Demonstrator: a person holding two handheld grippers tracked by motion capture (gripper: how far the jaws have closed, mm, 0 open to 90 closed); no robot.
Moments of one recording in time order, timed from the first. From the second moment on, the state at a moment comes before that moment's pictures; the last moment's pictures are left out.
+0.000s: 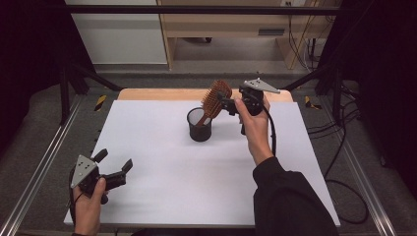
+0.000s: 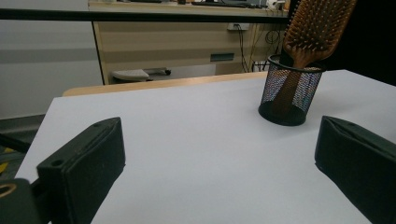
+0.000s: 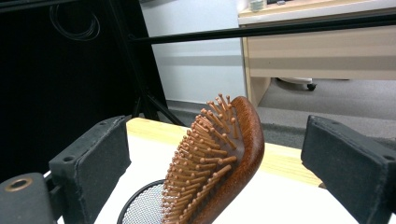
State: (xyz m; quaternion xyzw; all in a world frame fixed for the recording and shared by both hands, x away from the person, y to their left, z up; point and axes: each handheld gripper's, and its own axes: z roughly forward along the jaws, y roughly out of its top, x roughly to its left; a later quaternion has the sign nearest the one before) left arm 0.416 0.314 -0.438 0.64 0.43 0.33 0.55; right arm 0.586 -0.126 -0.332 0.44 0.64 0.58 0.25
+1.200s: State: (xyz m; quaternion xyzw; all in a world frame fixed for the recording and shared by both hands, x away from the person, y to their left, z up) left arm 0.413 0.321 -0.438 0.63 0.43 0.34 0.55; right arm 0.559 -0.152 -0.318 0.42 0.60 0.60 0.32
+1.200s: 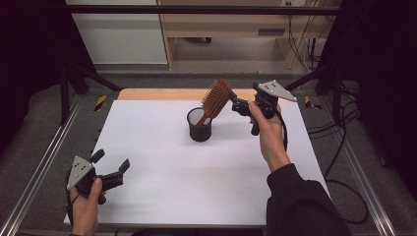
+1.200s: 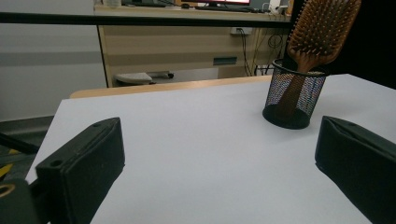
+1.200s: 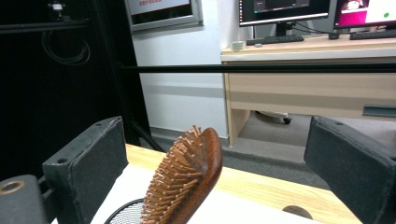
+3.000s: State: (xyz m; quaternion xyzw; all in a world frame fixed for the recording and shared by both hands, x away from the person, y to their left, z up) left arm 0.402 0.327 -0.431 0.63 0.40 0.38 0.55; right arm 0.504 -0.217 -0.312 0.40 0.59 0.59 0.38
